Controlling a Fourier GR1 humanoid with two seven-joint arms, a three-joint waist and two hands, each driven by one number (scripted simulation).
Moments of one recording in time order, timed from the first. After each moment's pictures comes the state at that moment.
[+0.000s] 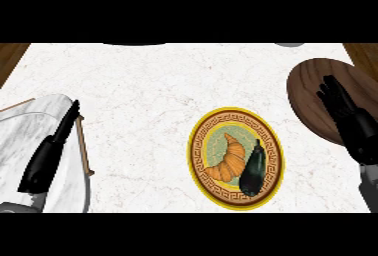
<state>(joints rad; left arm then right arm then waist) -0.04 0.55 -0.27 -1.50 0.04 0.26 -0.18 -0.18 -0.57 0.15 -1.48 -0.38 -0.08 -0.04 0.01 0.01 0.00</state>
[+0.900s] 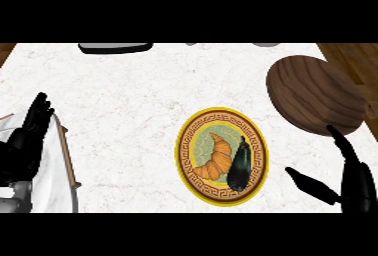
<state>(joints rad) -0.05 0.50 -0.09 -1.50 0.22 0.31 0.00 0.12 -0.58 0.37 -1.72 0.34 -0.73 0.39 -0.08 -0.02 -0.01</state>
